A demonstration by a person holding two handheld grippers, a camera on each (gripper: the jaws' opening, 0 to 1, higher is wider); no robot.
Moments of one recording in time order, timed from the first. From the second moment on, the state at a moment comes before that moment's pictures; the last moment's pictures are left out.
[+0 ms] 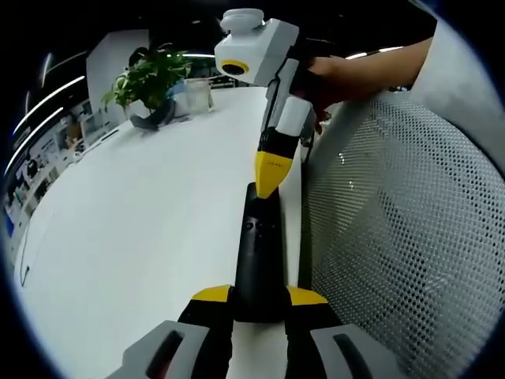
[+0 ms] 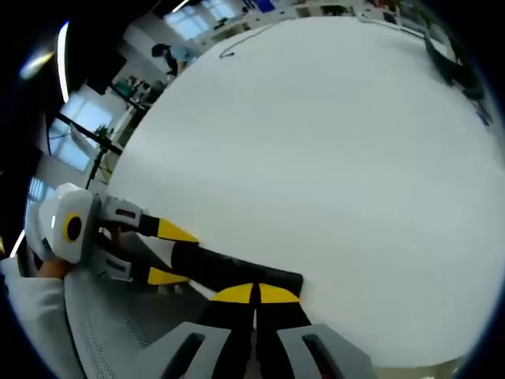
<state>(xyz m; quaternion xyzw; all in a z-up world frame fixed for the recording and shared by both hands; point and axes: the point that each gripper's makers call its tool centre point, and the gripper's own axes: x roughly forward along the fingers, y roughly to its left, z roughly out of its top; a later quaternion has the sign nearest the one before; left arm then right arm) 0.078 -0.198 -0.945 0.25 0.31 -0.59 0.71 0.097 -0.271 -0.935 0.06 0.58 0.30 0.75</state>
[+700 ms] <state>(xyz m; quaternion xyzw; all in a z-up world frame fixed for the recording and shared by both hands) 0.078 -0.201 -0.945 0.24 0.31 -0.59 0.71 0.094 -0.274 -0.936 0.10 0.60 0.29 0.74</state>
